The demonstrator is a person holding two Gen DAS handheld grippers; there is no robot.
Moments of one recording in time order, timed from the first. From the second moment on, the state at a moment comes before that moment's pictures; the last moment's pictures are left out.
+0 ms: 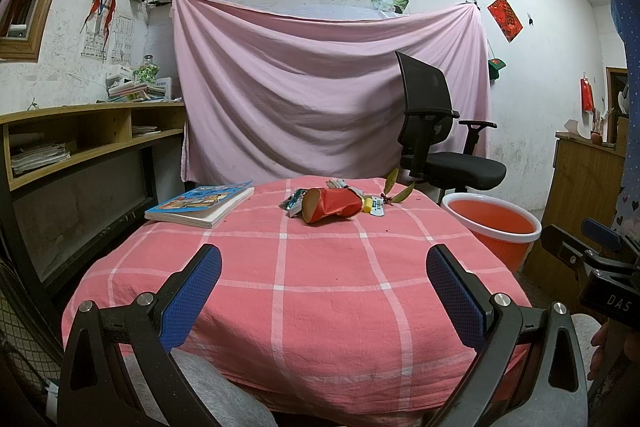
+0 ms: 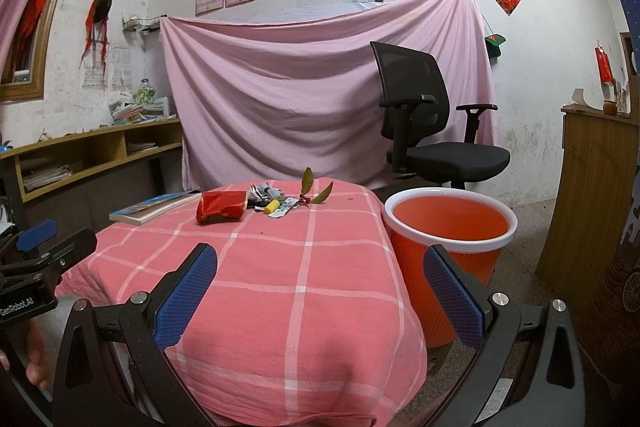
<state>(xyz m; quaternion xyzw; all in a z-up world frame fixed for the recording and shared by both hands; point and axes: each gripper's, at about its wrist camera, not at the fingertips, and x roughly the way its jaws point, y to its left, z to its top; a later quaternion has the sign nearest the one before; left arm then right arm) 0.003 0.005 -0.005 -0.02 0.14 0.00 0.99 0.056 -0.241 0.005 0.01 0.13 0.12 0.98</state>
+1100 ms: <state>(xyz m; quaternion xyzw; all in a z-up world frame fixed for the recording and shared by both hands) 0.002 0.006 0.000 -0.03 0.14 0.00 0.99 0.056 -0.240 0.003 0.01 0.13 0.12 0.98</state>
